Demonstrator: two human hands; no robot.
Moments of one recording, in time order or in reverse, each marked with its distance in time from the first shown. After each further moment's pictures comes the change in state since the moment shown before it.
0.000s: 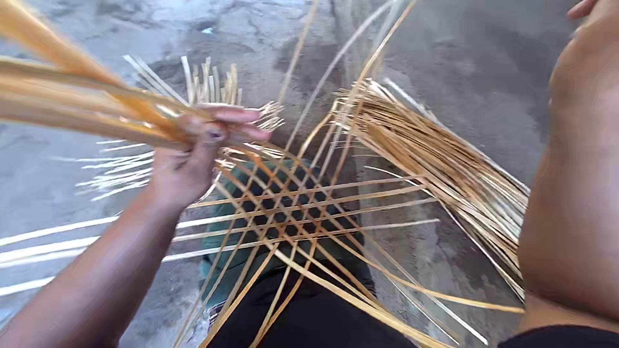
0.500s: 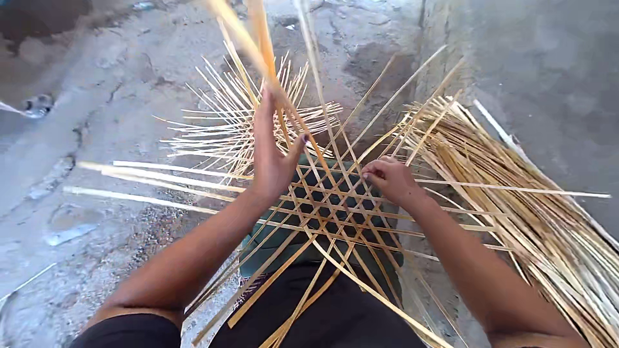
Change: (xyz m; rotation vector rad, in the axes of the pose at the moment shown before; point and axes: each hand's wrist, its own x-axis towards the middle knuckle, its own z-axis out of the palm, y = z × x) left_hand -0.052 -0.023 0.009 0.552 0.481 -0.376; right_hand -0.181 -0.066 0.220 0.340 -0.886 -0.331
